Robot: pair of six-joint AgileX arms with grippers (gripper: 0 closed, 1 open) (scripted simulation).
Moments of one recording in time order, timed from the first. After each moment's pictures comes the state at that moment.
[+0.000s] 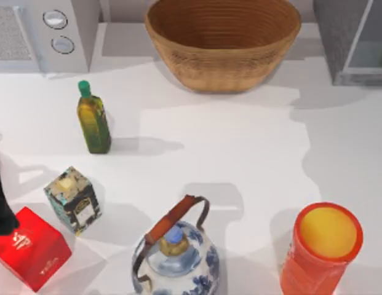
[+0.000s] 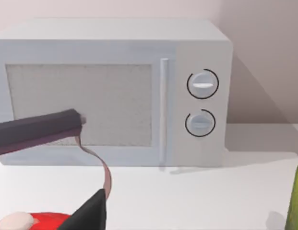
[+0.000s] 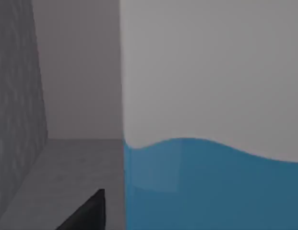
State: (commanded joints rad) left arm 0.00 0.00 0.00 0.00 0.00 0.00; right arm -0.20 2.18 1.05 1.15 -0.17 0.01
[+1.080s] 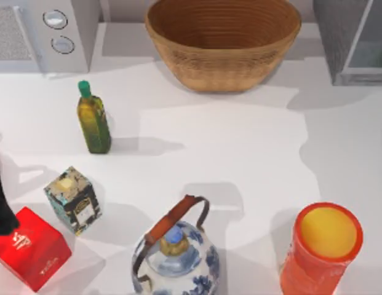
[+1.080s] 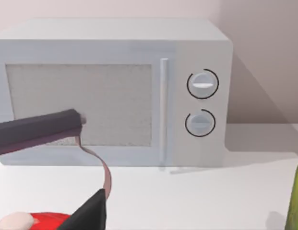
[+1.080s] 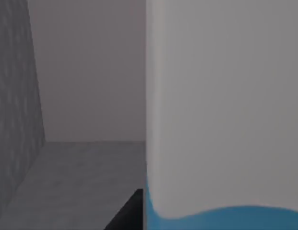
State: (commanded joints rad) left arm 0.00 0.00 0.00 0.00 0.00 0.00; right arm -0.19 2.22 1.12 1.10 -0.16 0.01
